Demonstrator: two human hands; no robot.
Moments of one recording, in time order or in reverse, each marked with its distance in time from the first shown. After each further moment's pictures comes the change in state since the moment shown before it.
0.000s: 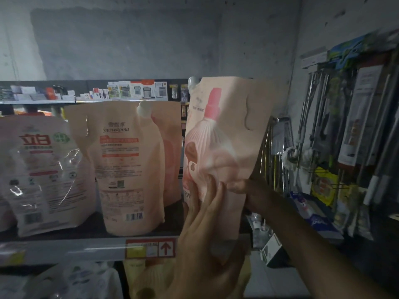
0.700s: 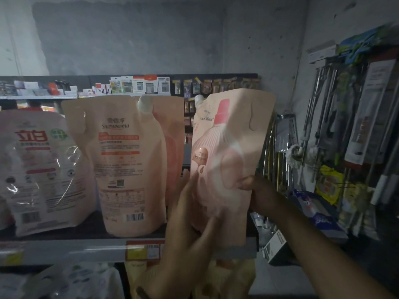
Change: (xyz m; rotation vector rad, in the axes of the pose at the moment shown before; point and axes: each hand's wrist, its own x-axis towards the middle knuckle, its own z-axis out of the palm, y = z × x) left_hand 0.019 -0.029 -0.010 -0.363 0.124 -0.164; right_hand 0.010 0.027 -0.027 0.126 0.104 0.250
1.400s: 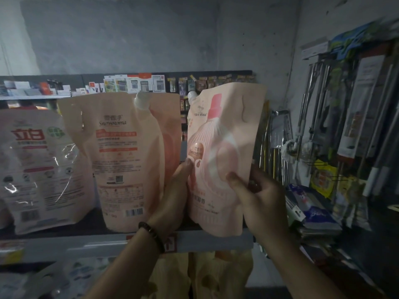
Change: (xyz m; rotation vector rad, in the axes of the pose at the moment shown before) left_hand 0.077 -0.032 -0.012 -0.347 -0.117 -0.607; right_hand -0.059 0.019 0.045 -0.559 0.598 -0.405
